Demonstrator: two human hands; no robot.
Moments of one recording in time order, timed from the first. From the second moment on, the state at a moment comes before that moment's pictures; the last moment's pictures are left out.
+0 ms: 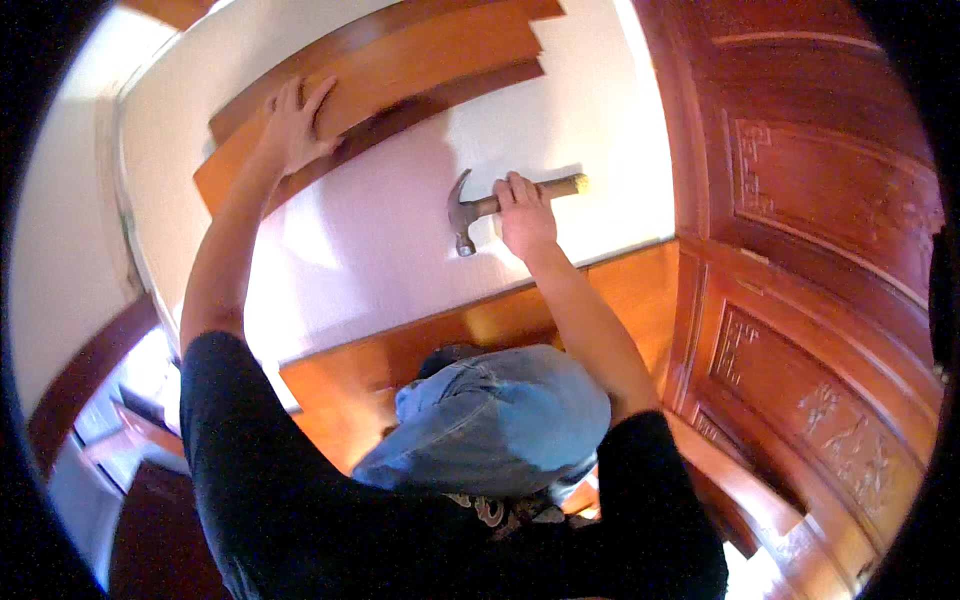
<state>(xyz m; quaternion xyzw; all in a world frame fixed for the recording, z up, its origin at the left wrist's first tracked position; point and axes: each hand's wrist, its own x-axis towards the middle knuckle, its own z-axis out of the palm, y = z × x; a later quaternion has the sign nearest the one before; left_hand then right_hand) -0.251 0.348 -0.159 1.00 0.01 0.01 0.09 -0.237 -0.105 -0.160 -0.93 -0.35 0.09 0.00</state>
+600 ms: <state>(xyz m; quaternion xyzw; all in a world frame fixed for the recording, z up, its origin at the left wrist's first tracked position) -0.300 0.264 -0.132 1.00 0.01 0.07 0.06 -0.379 -0.297 0.028 -0.95 -0.15 0.27 0.04</state>
